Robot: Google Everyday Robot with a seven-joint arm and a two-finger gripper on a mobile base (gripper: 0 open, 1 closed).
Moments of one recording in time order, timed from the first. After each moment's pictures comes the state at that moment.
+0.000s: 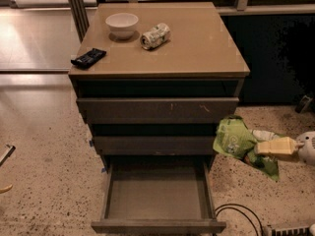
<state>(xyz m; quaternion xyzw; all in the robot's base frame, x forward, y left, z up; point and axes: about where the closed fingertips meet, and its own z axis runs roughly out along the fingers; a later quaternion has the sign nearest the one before) 0.465 -0.318 0.712 -0.89 0.03 -0.19 0.40</state>
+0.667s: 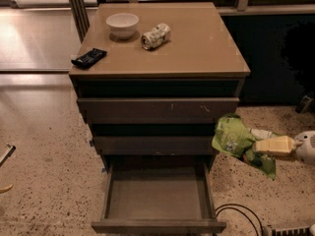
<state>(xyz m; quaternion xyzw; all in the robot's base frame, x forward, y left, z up) 0.470 -0.315 0.712 -0.88 0.03 -0.19 0.43</state>
